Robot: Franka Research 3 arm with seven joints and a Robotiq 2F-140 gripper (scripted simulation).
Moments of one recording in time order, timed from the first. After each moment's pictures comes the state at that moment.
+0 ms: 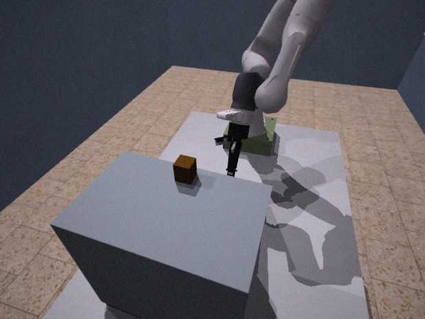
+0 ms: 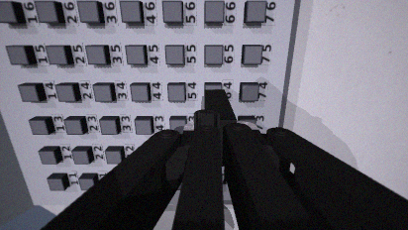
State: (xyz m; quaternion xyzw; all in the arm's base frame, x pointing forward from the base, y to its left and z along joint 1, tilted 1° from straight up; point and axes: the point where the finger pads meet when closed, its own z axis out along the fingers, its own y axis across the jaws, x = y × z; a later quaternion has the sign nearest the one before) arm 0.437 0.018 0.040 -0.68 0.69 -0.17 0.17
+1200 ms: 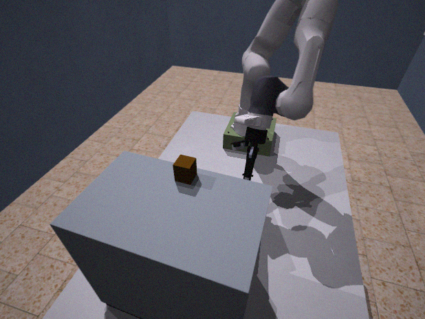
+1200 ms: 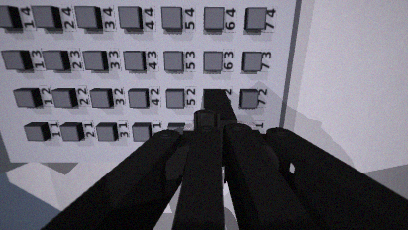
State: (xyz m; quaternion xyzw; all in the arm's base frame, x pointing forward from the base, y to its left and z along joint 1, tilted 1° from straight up) arm 0.439 0.081 0.035 -0.69 0.69 -0.17 0.16
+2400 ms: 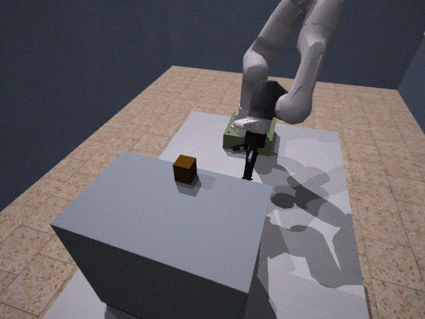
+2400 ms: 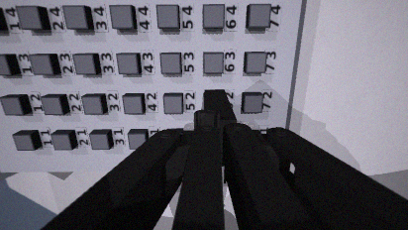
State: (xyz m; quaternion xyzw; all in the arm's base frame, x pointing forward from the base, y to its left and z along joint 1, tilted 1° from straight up) arm 0.446 0.081 0.023 -0.68 0.69 -0.17 0.16
